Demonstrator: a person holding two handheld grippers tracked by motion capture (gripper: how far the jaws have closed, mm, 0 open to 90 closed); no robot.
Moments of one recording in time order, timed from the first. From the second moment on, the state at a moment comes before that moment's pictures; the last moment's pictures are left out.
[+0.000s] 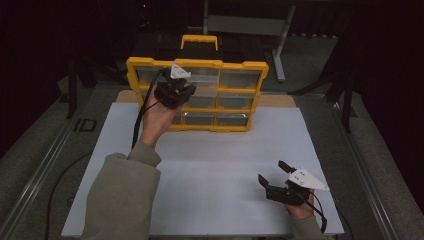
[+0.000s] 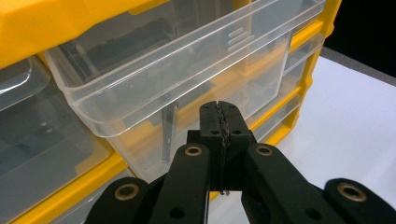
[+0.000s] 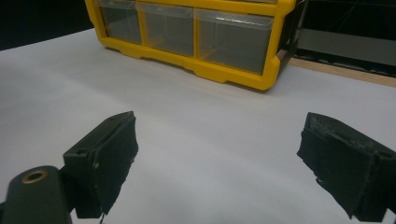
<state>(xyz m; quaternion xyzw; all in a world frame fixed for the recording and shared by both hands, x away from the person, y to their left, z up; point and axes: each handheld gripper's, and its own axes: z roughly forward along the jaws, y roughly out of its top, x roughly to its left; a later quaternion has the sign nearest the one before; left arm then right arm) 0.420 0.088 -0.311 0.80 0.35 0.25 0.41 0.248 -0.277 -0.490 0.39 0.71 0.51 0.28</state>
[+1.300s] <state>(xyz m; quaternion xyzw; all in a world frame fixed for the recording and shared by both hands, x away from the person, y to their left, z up) 0.429 0.085 -0.315 0.79 0.37 0.27 0.42 0.248 -0.277 -0.490 0.39 0.71 0.51 0.28</state>
